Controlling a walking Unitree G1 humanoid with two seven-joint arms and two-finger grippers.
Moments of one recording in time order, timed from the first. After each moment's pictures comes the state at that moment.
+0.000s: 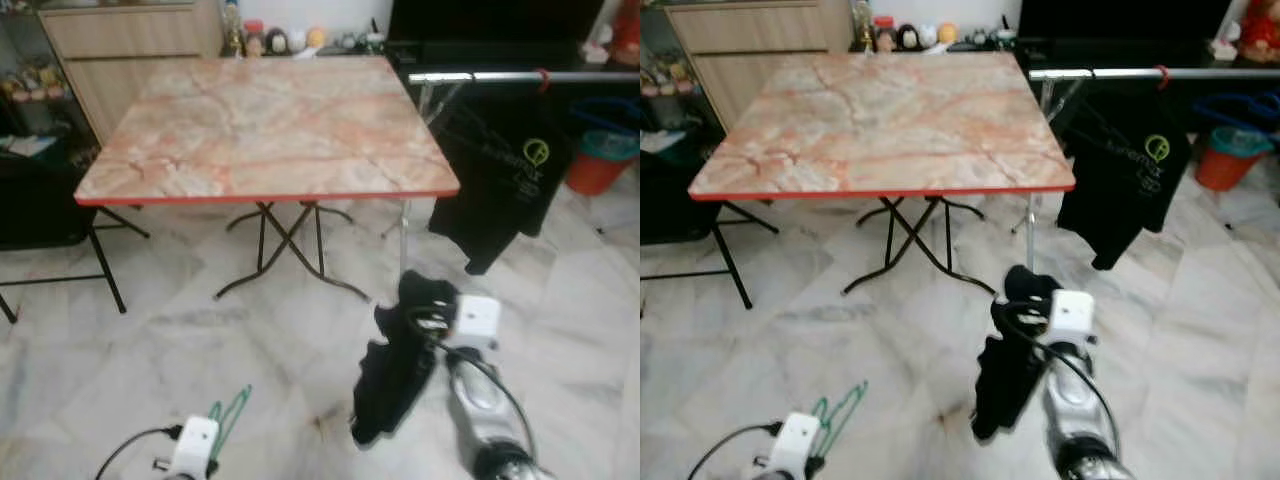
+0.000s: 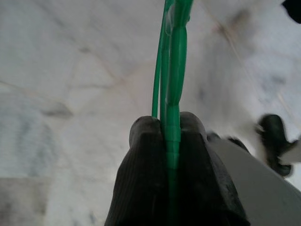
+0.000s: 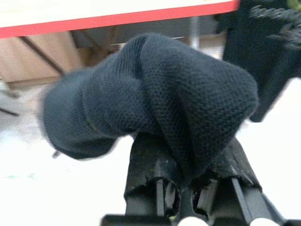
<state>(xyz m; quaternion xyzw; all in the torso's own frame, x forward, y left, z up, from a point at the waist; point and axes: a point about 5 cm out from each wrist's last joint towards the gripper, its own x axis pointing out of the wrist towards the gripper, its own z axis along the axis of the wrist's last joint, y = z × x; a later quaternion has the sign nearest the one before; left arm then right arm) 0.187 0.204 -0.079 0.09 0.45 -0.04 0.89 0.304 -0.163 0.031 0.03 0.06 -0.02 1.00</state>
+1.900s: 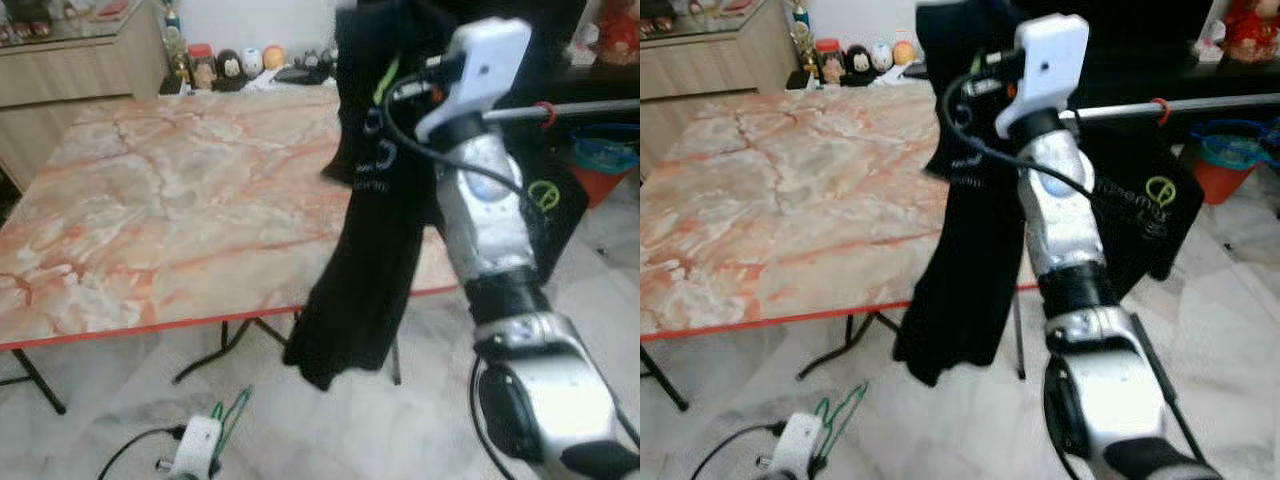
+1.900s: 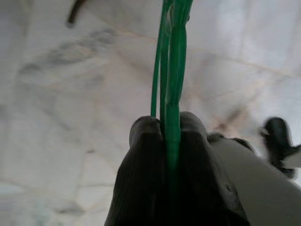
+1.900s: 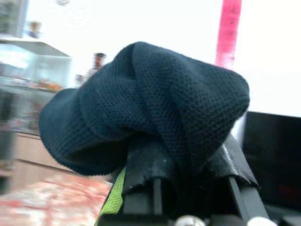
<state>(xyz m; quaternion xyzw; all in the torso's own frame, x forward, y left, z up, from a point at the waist) 0.191 0.203 -0.077 0.09 0.44 -0.04 0.89 0.377 -0.081 0.330 -0.02 -0.34 0.21 0.92</state>
